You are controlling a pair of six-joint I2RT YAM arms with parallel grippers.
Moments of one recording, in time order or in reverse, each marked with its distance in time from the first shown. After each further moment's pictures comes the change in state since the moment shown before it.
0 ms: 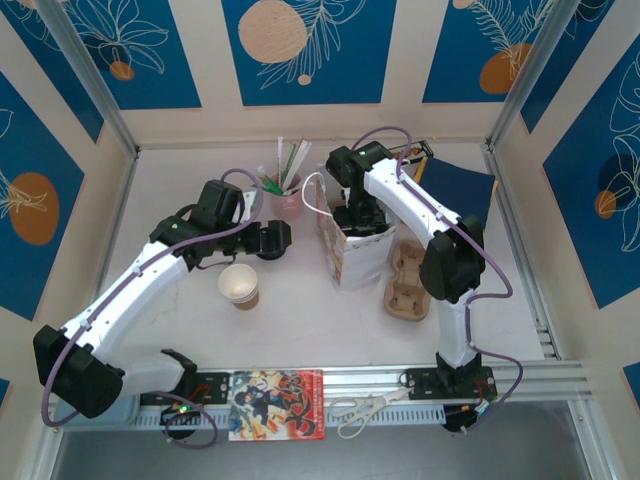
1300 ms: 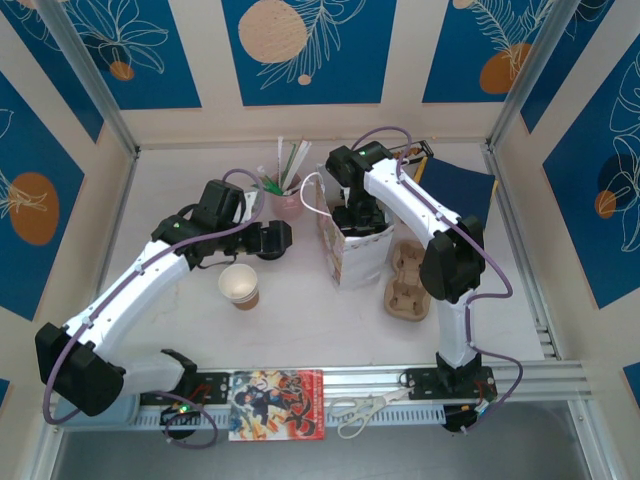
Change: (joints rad) left arm 0.000 0.011 0.000 0.000 0.006 0.000; right arm 0.000 0.000 0.000 0.008 -0.011 0.000
